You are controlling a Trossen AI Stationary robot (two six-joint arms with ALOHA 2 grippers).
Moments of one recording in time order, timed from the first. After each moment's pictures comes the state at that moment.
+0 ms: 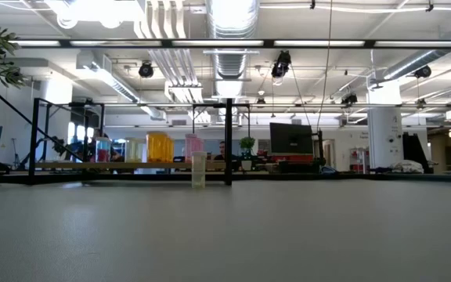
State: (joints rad) left arm -0.03 1.27 1.08 0.93 -0.41 0.72; right arm -0.04 1.66 1.73 0.38 0.23 0.13
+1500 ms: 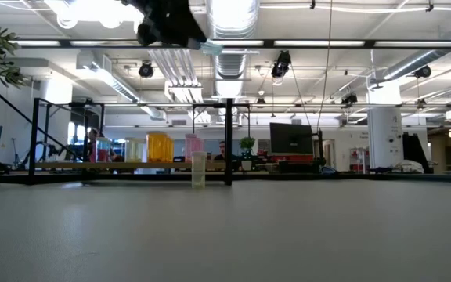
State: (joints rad) left arm 0.03 1.28 1.13 -0.33 -0.41 -0.26; right arm -0.04 1.62 2.25 -0.97 0.43 0.14
